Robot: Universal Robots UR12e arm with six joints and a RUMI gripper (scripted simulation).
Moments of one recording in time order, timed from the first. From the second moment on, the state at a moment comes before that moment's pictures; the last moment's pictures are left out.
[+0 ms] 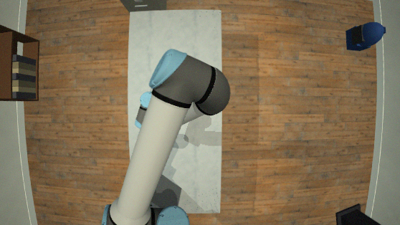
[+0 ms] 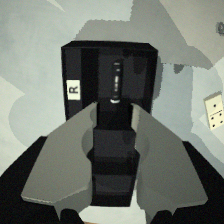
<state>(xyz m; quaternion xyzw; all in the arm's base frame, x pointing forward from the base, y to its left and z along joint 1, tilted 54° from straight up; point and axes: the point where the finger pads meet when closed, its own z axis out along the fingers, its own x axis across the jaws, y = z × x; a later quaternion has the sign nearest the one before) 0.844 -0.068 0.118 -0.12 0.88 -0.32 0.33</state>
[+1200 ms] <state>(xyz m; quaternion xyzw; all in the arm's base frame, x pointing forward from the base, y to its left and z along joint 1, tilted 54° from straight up) 0.839 -0.067 0.118 -0.12 0.88 -0.32 0.33</state>
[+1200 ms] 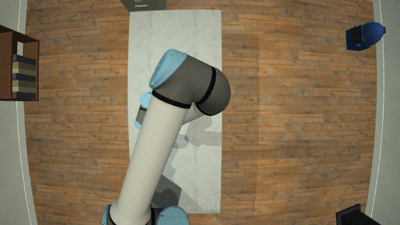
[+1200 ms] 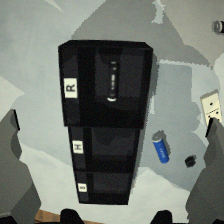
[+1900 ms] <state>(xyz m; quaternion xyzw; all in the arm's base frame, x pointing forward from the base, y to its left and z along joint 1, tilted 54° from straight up) 0.792 -0.031 0.162 -0.12 0.88 -0.32 0.33</state>
